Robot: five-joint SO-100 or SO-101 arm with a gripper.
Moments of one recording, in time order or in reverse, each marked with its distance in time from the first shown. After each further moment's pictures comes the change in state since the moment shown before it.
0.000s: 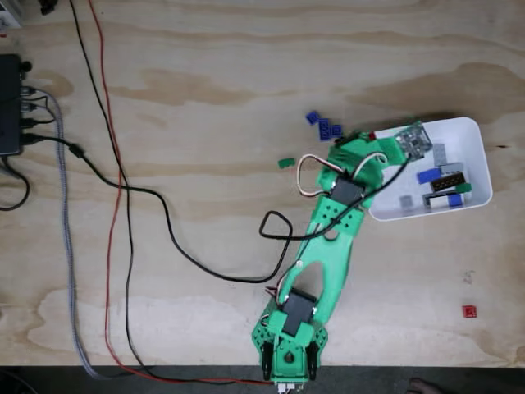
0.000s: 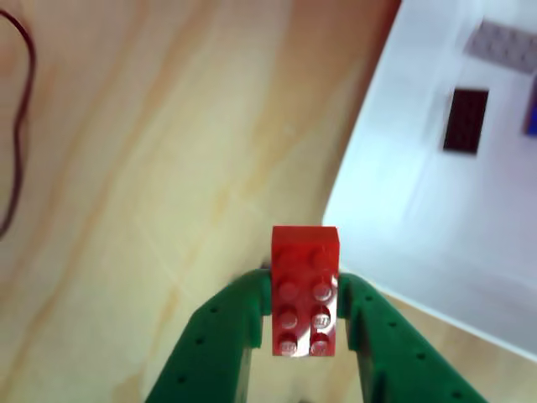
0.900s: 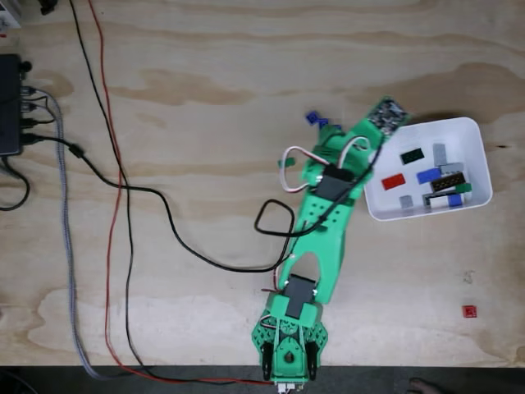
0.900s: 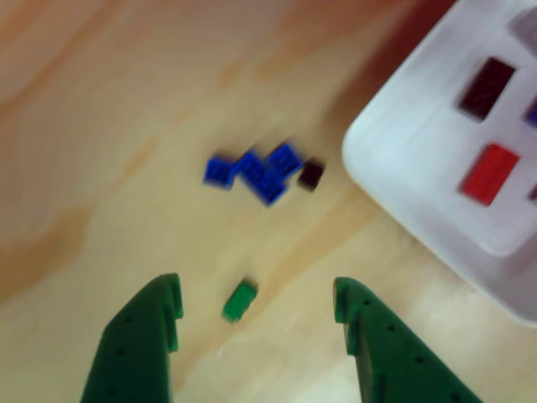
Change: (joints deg) arm -11.4 -10.1 -25.2 29.9 -17.1
